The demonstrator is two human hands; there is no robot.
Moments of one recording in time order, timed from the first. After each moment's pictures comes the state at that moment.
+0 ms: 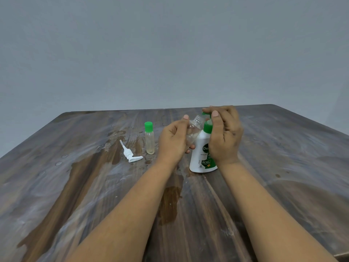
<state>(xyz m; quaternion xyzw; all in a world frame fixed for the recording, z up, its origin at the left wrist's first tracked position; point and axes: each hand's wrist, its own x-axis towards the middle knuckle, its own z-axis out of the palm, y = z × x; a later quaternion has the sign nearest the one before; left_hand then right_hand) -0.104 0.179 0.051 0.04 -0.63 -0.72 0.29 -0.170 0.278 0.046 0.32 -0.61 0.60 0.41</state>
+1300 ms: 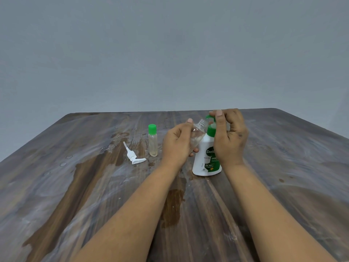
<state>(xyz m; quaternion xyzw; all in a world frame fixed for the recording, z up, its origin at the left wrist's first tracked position) -0.102 0.179 0.050 0.03 -0.64 -0.70 0.30 -0.174 0.278 0.048 0.30 -0.62 0.59 0.42</state>
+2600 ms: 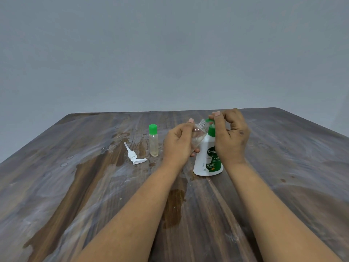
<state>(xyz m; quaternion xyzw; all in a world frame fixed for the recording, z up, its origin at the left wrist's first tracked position) -0.103 0.178 0.050 0.03 -0.64 -0.71 0.30 -0.174 0.278 0.051 0.29 -0.63 0.60 0.40</state>
